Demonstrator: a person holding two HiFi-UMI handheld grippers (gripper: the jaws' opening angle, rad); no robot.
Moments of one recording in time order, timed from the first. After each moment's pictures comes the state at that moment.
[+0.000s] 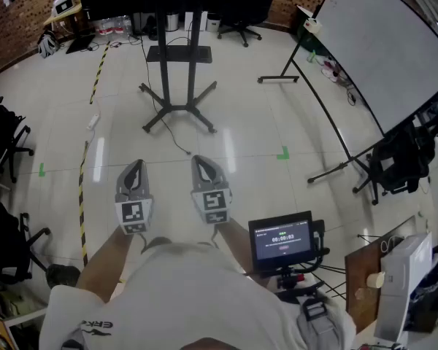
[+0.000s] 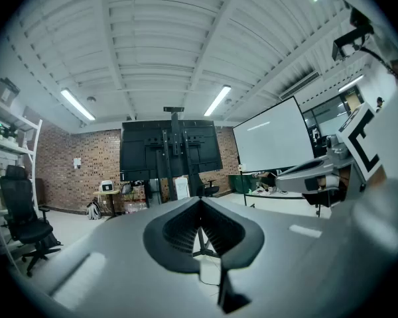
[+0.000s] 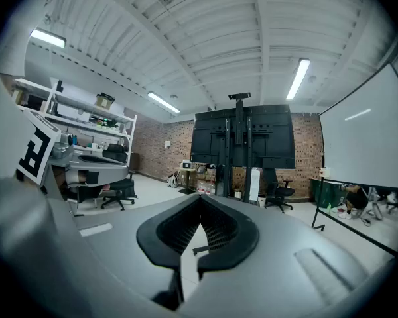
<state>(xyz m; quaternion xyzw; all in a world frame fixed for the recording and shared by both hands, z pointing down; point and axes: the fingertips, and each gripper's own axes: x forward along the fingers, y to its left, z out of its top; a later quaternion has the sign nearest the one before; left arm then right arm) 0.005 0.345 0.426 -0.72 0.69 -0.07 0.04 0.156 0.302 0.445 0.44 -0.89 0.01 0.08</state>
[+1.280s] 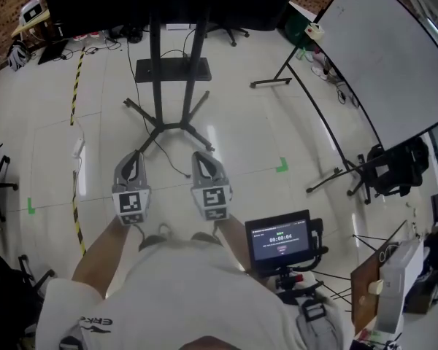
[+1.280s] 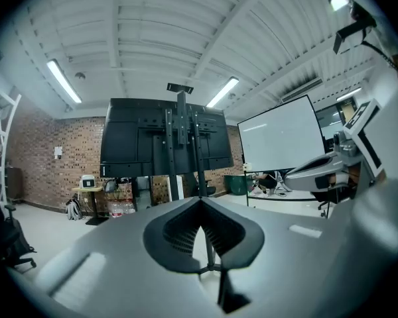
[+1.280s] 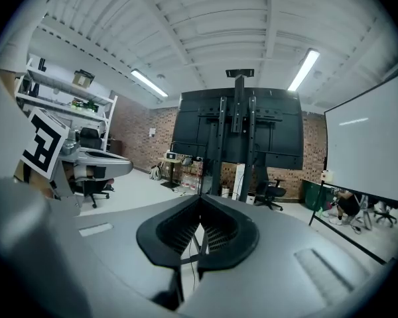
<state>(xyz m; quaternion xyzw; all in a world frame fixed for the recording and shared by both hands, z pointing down) -0.135 0.051 0.440 -0.76 0.65 -0.06 0.02 0.030 0.042 0.451 0.50 -0.86 0.00 0.12</state>
